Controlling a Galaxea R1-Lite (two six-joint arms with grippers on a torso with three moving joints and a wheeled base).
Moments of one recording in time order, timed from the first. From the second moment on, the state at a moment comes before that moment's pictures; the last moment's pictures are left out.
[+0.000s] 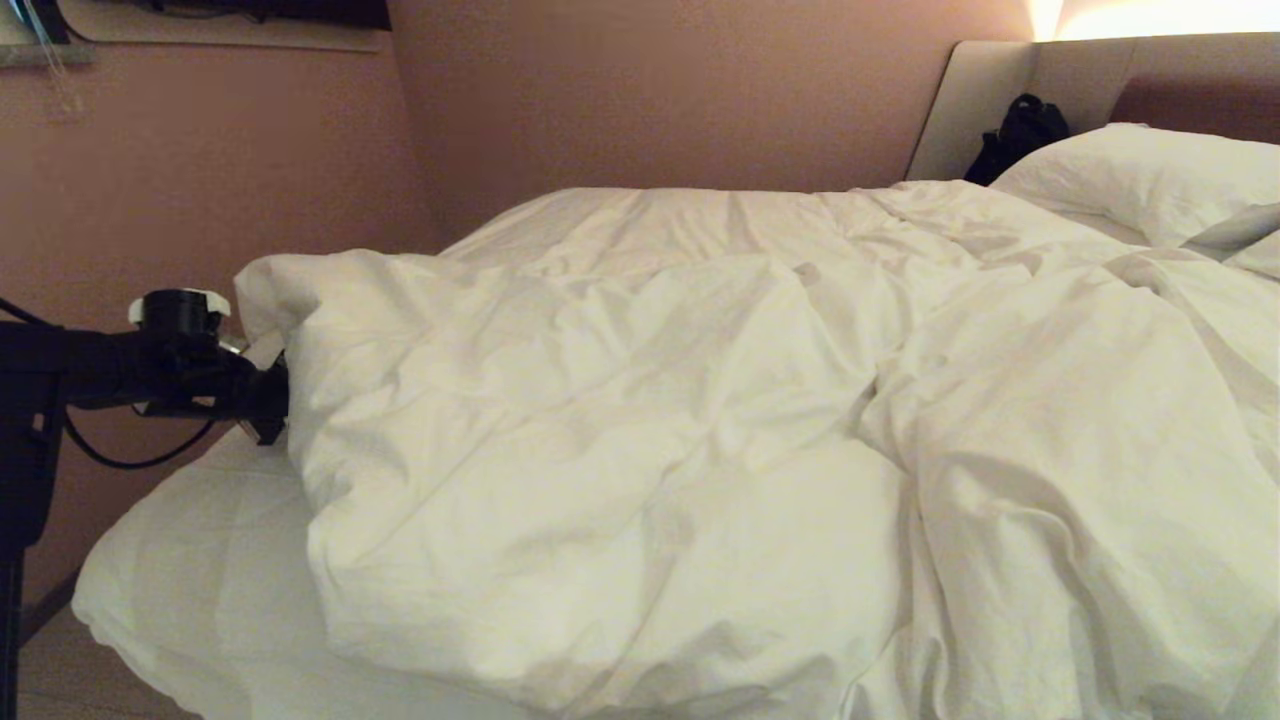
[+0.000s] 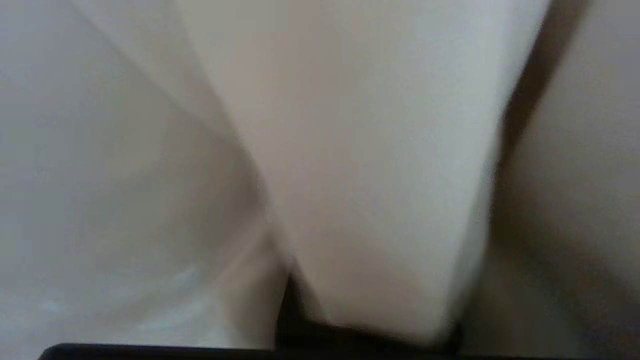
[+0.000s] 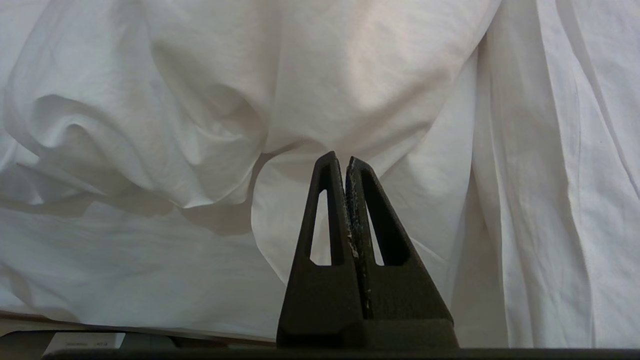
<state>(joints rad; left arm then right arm) 0.30 2.41 -1.91 0.20 -0.55 -0.72 0.00 0.00 -0.01 0.03 0.02 -0.03</state>
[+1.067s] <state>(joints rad) 0.49 2.21 -1.90 0.39 -0.53 -0.70 0.00 0.00 -0.01 0.03 0.01 -0.03</state>
